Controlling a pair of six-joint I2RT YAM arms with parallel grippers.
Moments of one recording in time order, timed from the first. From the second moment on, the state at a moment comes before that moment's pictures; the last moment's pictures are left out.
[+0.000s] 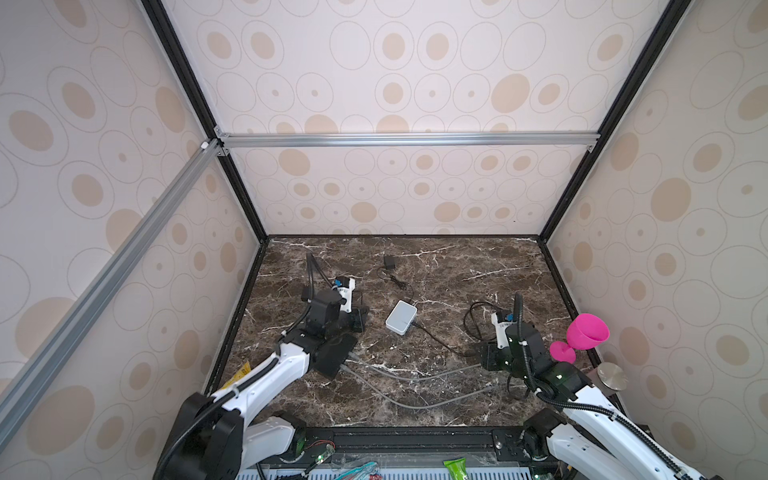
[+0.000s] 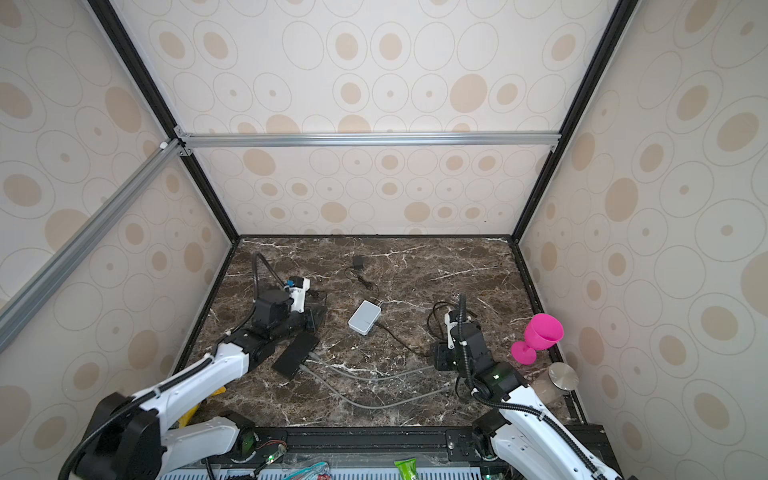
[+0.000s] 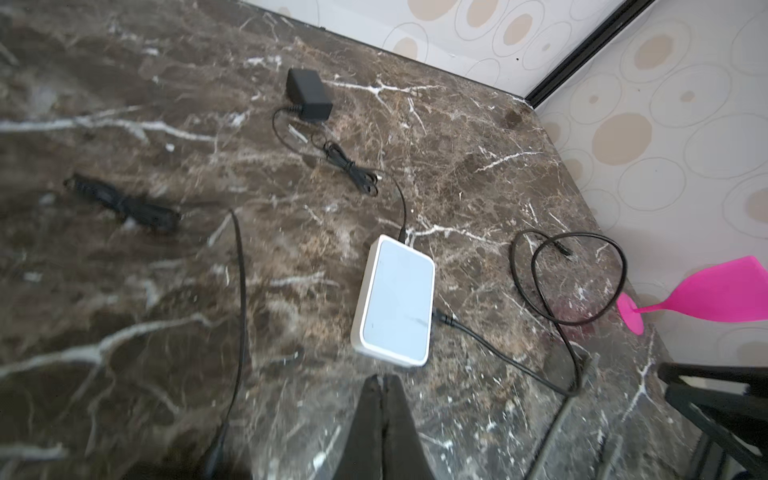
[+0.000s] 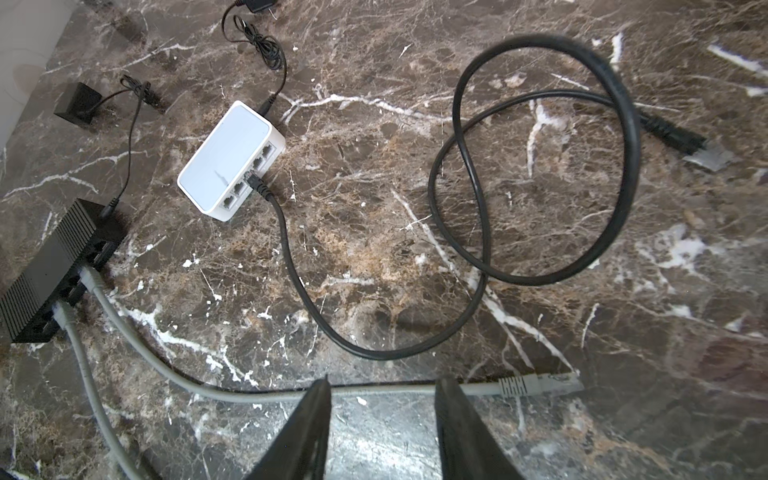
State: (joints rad) left arm -0.42 1.07 0.54 -0.01 0.19 -0.50; right arm 0.47 0.70 0.47 -0.52 0.02 0.44
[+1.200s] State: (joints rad) left arm -0.42 0.95 0.48 -0.61 -0.19 -1.04; right arm 0.57 0.94 0.47 -0.29 -0.03 0.55
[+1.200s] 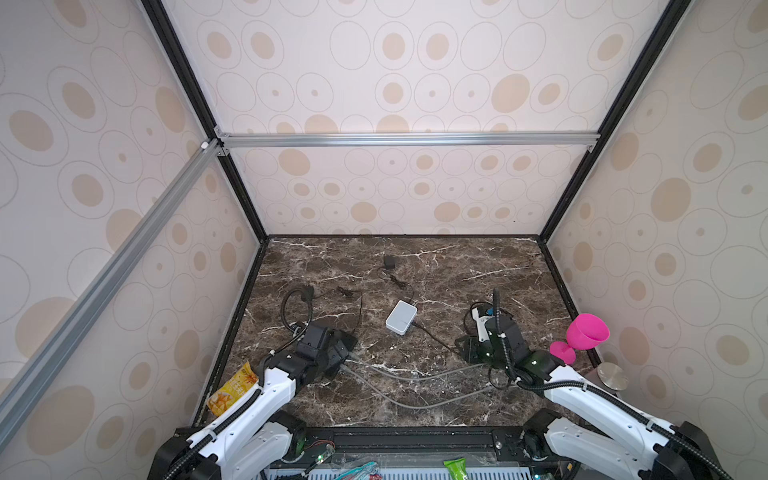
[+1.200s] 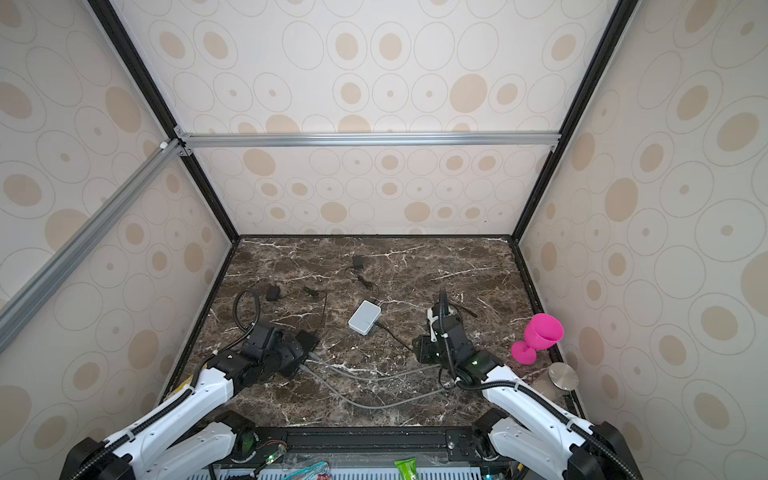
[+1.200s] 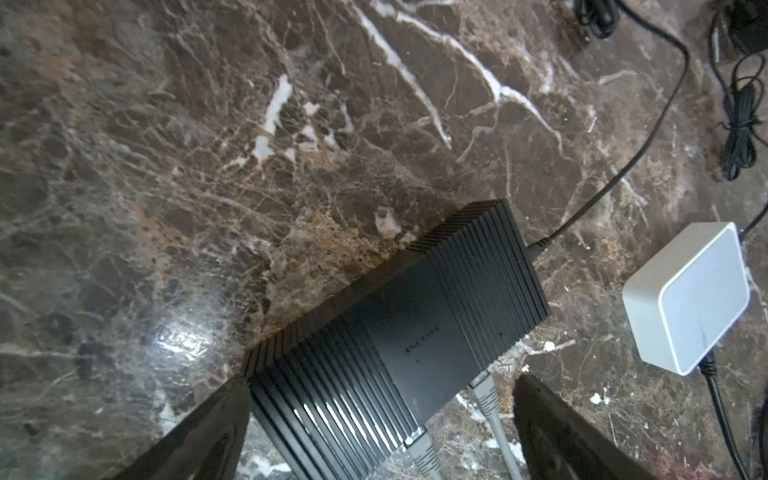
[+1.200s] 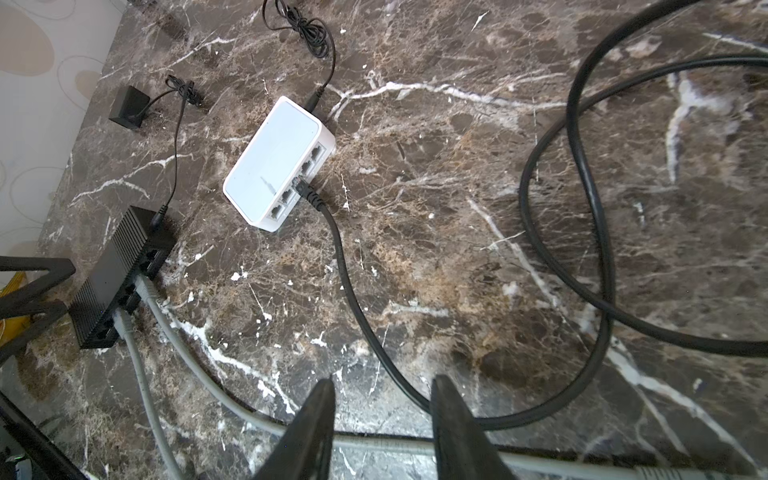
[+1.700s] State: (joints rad) left arm -0.42 0.92 0.46 -0.62 -0.07 -1.12; right arm 0.57 0.94 0.48 -0.29 -0.02 0.54
